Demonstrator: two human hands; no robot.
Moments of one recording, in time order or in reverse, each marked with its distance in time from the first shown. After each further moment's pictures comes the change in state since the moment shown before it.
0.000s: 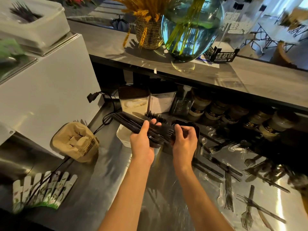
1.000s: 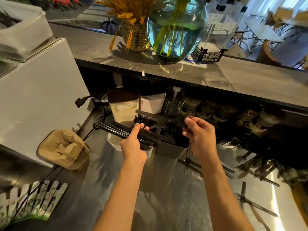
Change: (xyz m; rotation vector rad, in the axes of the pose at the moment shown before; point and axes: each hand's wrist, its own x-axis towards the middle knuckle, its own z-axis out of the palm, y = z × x) left_hand 0.012 -0.007 0.004 0.021 0.116 -0.039; right_hand 0.049 -0.055 -0.061 0.180 -0.251 0.129
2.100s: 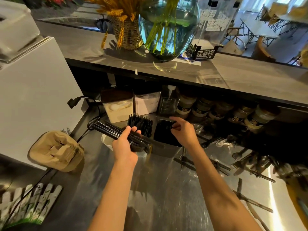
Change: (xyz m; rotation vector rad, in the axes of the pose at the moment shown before) left_hand 0.006 0.001 -0.007 0.018 -0.002 -0.009; right_hand 0.067 0.059 -0.023 -1.020 -0.187 -0.152
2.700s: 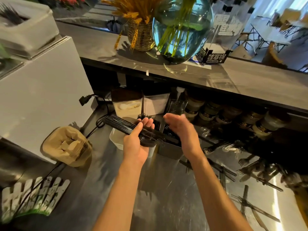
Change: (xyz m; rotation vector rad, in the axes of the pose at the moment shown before) left_hand -0.010 0.008 0.006 -0.164 -0.256 -0.002; right_hand -0.043 -0.062 0.006 0.697 -0.075 -0.130
